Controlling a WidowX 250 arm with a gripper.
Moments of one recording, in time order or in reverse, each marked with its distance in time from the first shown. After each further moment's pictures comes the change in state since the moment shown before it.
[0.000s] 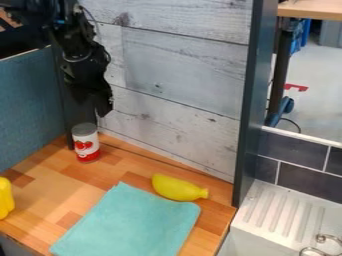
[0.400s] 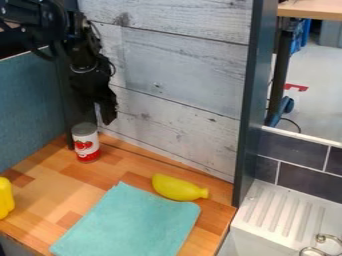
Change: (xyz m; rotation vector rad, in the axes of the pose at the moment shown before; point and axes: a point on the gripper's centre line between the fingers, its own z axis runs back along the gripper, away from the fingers) arm 0.006 0.003 -0.027 -0.013 0.031 0.072
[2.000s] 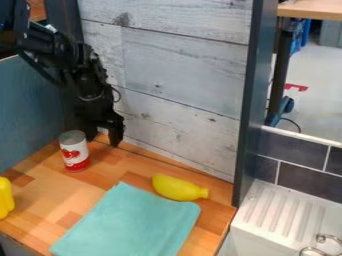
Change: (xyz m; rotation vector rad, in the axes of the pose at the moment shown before) arm -0.015 -0.011 -0.048 -0.046 0.068 0.175
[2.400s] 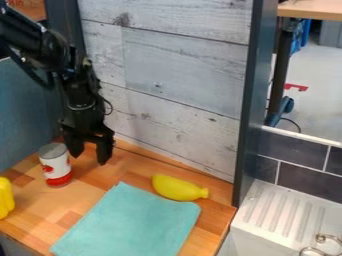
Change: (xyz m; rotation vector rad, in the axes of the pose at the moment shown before) arm -0.052 -0.005 0.011 0.014 0.138 -0.011
